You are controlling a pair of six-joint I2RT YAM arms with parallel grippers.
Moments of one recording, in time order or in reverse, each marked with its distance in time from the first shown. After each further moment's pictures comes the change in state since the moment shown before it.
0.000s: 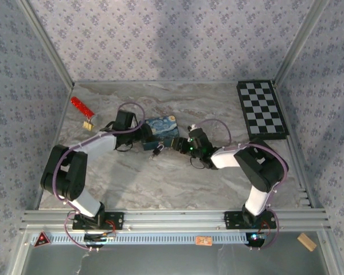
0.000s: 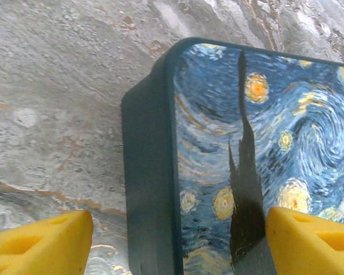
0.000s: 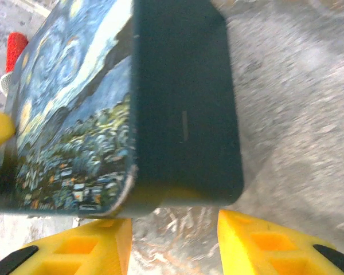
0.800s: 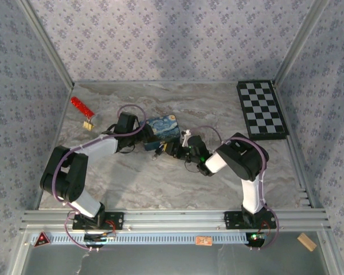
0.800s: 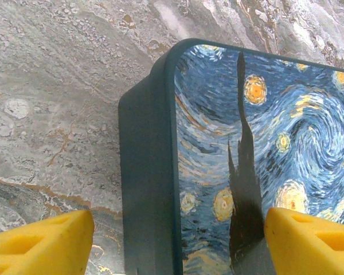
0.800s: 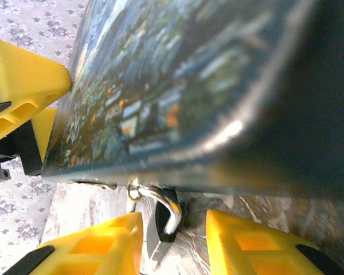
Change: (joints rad) left arm -0.023 -0.013 -0.035 0.055 -0.040 -0.066; right arm 0.051 0.234 -0.040 0.488 -0.168 0.100
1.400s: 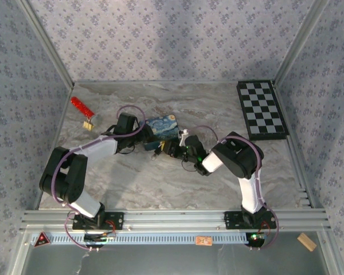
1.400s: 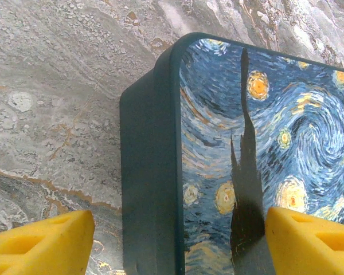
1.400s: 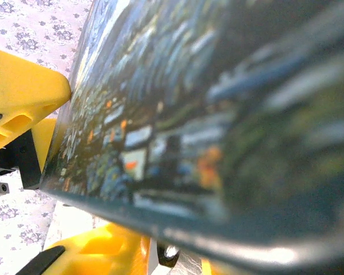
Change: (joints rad) left arm -0.001 -0.013 -0.016 0.009 -0.001 -0.026; right arm 0.016 0.047 0.037 0.031 0.020 0.016
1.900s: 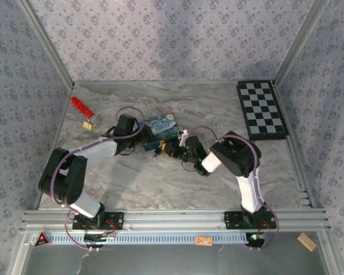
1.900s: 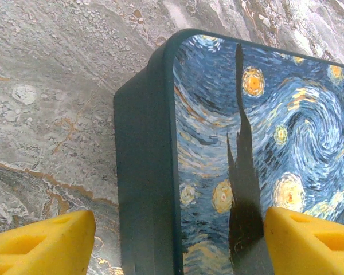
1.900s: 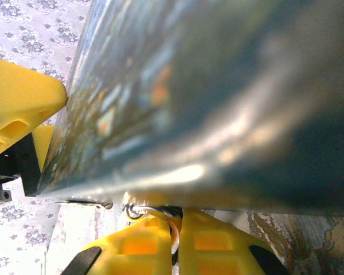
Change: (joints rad) left arm -0.008 -0.013 -0.027 0.027 -0.019 -0.034; right arm -0.007 0.029 0.000 0.053 -0.014 0.023
